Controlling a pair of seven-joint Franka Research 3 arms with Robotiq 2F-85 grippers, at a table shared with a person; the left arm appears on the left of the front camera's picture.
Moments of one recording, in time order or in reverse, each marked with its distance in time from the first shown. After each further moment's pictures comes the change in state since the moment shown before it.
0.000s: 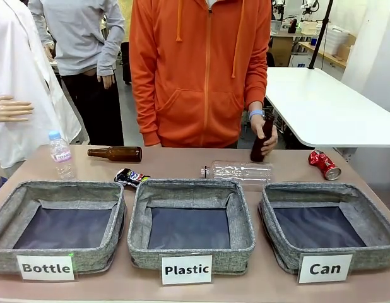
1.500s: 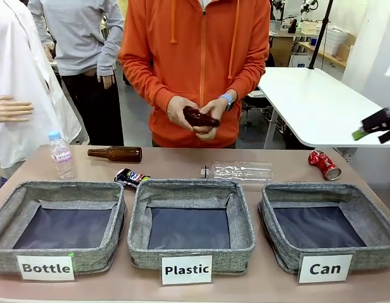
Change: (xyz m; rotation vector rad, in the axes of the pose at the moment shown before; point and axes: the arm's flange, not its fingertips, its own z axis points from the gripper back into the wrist) left arm 0.001 0.000 0.001 -0.001 0.003 -0.001; right arm 0.083 -0.002 -0.112 -0.526 0.090 0.420
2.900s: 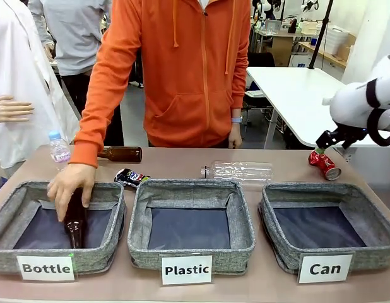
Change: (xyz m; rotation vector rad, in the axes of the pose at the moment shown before) left arm 0.011 -0.051 0.115 0.014 0.039 0.058; right arm 0.085 -0.034 -0.168 -0.289 0.157 0.116
